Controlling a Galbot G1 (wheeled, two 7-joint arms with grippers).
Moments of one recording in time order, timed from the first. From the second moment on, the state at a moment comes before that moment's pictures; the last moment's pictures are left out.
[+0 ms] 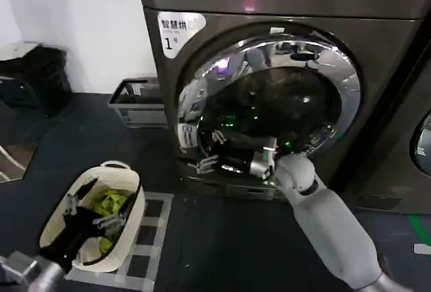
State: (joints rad) left arm 1.78 -1.19 -1.01 -2.40 -0.43 0.26 0.40; right arm -0.65 1.13 0.05 1.69 0.63 -0.18 -0.83
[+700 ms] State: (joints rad) left arm 1.56 -1.00 -0.99 -2.20 -0.71 0.24 0.42; right arm -0.75 1.04 0.15 1.76 0.71 -0.16 -1.07
